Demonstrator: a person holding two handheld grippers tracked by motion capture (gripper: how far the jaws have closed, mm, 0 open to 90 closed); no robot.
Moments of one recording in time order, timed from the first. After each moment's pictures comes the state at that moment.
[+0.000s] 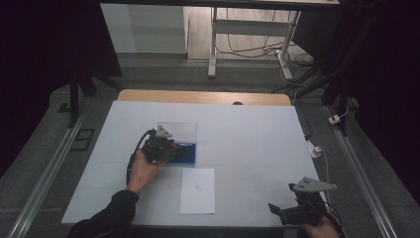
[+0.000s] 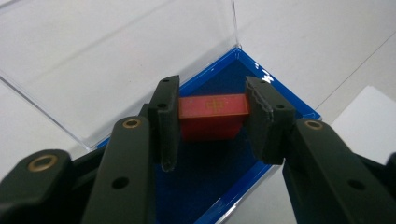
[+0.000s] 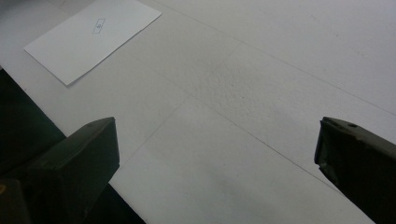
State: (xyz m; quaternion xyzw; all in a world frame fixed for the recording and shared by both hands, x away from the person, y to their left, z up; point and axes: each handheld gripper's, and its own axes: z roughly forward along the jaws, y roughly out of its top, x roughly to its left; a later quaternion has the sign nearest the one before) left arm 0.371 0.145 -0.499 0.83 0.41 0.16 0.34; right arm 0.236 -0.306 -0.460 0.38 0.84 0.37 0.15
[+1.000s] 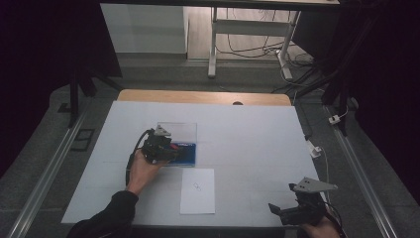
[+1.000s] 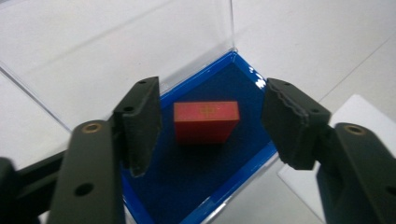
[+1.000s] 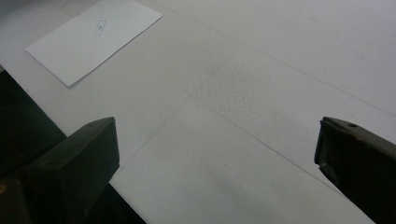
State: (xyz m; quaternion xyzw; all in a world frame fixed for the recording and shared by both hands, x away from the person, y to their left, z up) left arm 0.368 0.148 -0.493 0.81 0.43 0.14 0.37; right arm 0.235 -0.307 -0.459 0.38 0.84 0.37 0.15
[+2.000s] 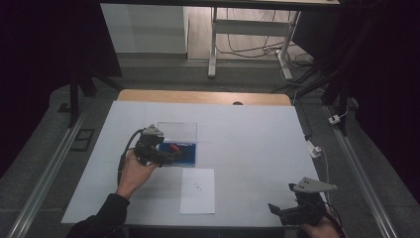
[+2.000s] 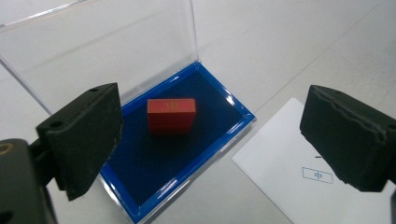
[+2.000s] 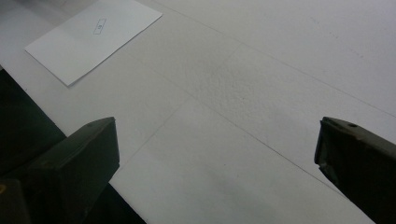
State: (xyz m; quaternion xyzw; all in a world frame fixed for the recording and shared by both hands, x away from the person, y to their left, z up) left arm 0.347 0.162 -0.467 0.81 0.42 0.10 0.41; right arm 0.235 -0.306 -0.459 0.37 0.84 0.37 0.15
